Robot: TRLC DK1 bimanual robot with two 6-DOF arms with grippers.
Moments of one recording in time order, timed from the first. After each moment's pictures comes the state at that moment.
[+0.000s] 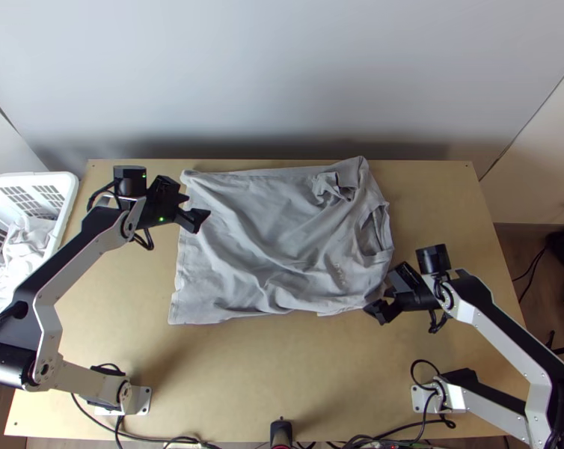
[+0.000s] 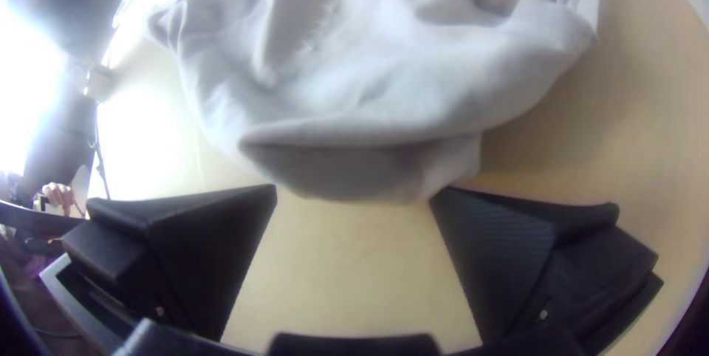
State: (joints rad) left arm -0.13 1.57 1.17 -0.30 0.39 0.30; right arm 0.23 1.20 0.62 -0.62 -0.44 -0.30
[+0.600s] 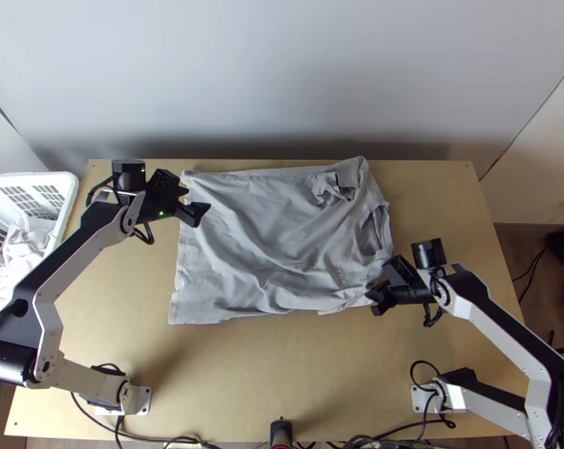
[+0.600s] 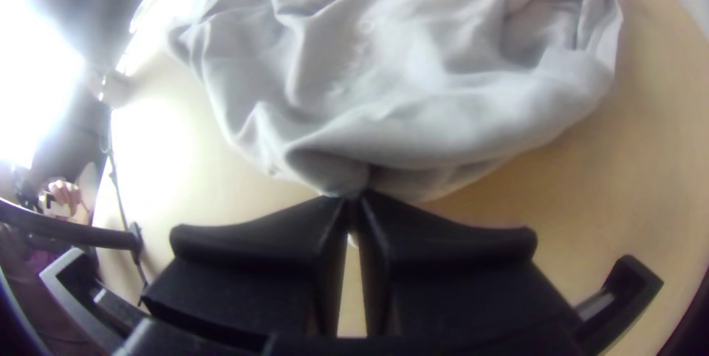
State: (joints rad) left arm -0.13 1.58 1.22 -0.30 0.38 0.31; right arm 0.27 1.23 0.66 -0.57 -0.48 -0.28
